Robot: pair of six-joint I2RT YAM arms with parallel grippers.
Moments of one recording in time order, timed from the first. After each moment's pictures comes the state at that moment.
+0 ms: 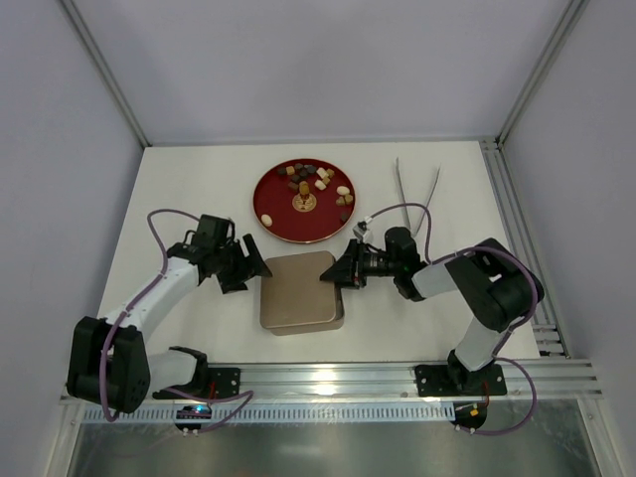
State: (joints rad) left arm -0.26 1.23 0.75 -0.58 0.26 -0.68; right arm 0.52 1.73 0.51 0.89 -0.87 1.20
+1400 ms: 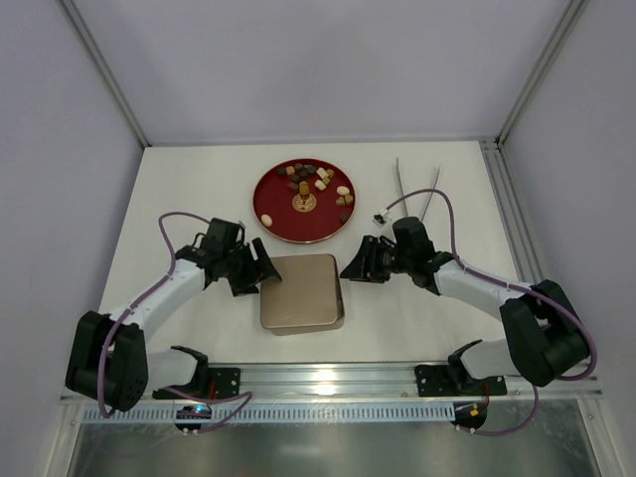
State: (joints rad) left arm -0.34 1.25 0.72 -0.51 0.30 -0.74; right arm 0.47 1.36 0.62 0.07 -0.57 0.71
